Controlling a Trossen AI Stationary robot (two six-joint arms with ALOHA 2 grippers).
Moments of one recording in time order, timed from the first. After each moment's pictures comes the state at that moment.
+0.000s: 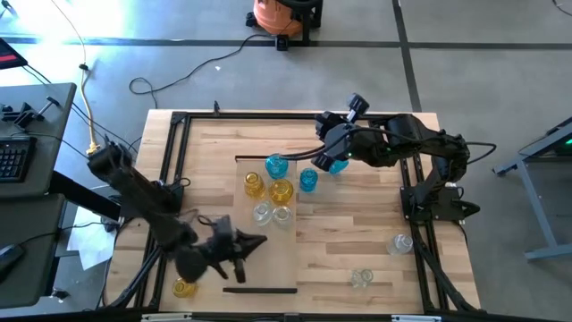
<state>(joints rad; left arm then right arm) -0.81 1.49 0.99 0.22 -1.11 -0.73 0.14 1.77 2.35 -1.39 0.83 0.17</state>
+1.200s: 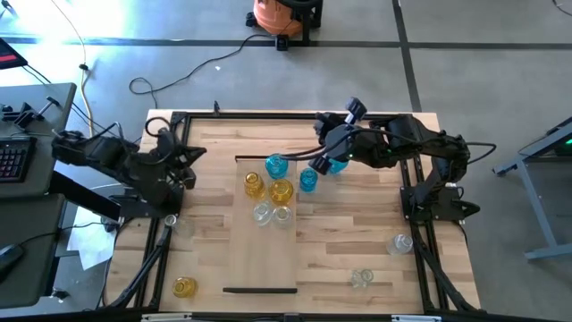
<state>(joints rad) -0.36 0.70 1.02 -1.03 -0.86 -0.59 0.15 1.77 2.35 -1.36 0.77 0.26</state>
